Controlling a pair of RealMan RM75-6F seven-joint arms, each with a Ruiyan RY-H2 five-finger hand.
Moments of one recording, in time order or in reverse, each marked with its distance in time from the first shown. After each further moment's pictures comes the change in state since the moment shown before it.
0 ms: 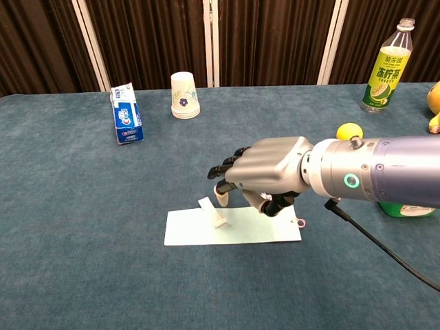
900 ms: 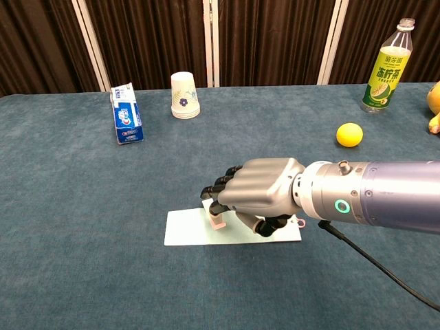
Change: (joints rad) left arm 0.001 -0.006 -0.015 0.005 -0.014 -0.020 0.016; right arm 0.000 -0.062 -0.027 0.043 -0.030 -0.009 -0.007
